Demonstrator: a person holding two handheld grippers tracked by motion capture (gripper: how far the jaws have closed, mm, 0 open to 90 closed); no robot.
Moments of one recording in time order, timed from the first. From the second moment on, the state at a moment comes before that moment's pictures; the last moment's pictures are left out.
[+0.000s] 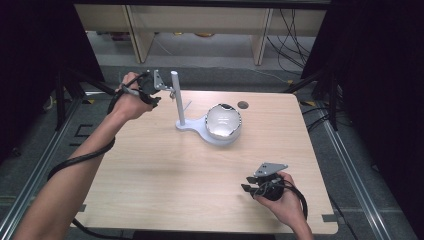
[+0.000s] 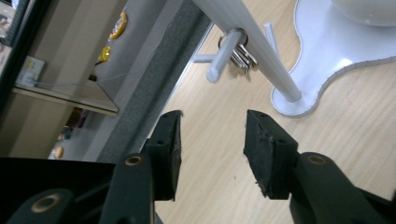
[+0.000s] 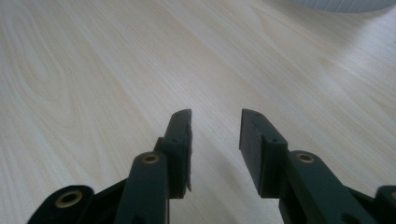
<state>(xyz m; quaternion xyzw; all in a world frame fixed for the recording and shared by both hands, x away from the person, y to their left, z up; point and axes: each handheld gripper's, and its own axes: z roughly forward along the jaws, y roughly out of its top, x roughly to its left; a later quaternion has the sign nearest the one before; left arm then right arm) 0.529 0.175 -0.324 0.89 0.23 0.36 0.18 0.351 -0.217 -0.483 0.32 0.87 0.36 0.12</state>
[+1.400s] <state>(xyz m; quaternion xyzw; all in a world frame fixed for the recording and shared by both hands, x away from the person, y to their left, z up) 0.421 0.236 -0.426 0.82 0.34 0.31 0.33 0.348 -0.220 -0.481 0.34 0.87 0.35 0.11</state>
